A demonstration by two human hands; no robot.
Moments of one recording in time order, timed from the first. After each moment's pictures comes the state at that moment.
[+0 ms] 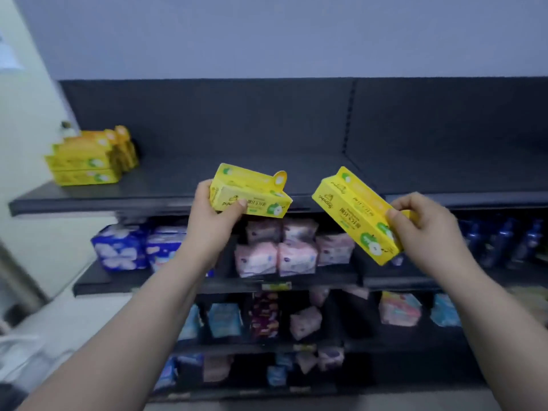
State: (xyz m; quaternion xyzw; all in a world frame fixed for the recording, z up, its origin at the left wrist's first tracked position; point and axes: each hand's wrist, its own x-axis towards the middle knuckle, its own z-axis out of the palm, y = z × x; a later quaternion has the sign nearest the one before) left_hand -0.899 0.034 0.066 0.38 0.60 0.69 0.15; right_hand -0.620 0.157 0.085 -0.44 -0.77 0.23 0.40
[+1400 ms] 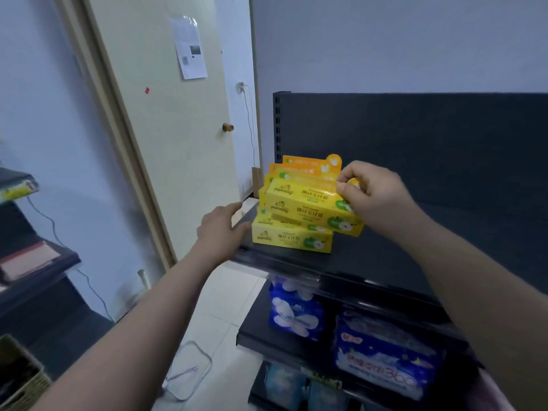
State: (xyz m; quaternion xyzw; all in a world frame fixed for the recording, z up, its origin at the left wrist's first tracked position) left_hand -1.394 -0.083 0.052 0.29 0.89 0.34 -0.05; right_hand -1.207 0.114 0.133 -0.12 -0.90 0.26 0.33
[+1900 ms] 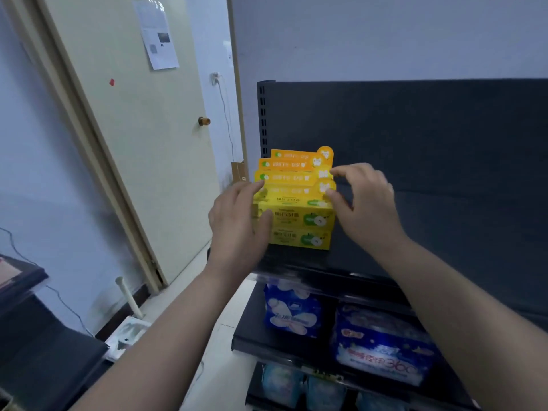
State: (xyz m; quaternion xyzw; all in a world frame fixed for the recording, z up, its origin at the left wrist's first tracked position) left_hand -1.349 -0.060 0.067 0.42 0.79 0.41 -0.21; right_hand -1.227 0.108 0.092 -0.20 -0.89 0.12 0.40
